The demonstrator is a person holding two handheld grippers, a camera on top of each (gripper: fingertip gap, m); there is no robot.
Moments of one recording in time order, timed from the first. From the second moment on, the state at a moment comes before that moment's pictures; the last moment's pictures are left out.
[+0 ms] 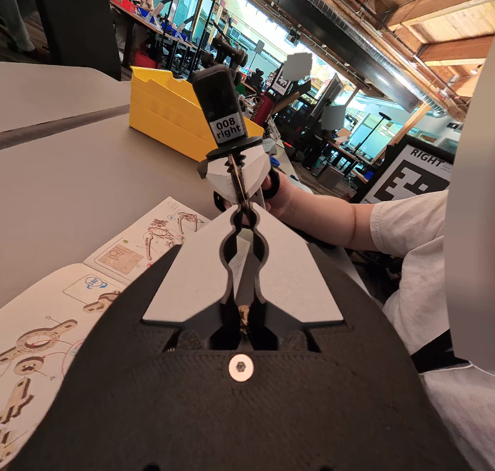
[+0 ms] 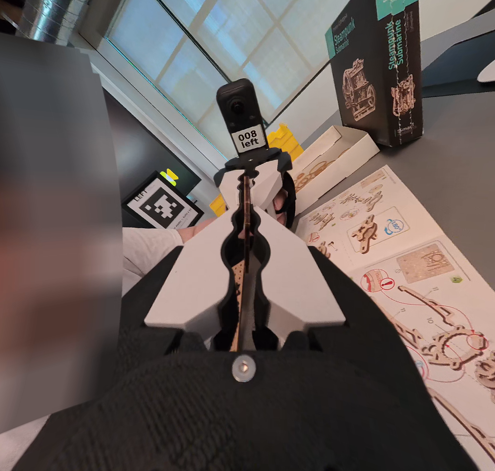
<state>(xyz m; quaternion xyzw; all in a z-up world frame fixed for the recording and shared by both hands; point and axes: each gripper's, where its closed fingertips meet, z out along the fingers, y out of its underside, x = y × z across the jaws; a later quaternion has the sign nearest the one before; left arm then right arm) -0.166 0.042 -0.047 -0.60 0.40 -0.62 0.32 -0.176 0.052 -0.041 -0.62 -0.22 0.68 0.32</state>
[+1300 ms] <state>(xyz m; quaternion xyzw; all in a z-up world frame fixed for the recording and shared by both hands) -0.169 0.046 -0.040 -0.60 0.39 -0.61 0.35 -0.176 0.050 -0.034 -0.63 -0.25 0.64 0.37</state>
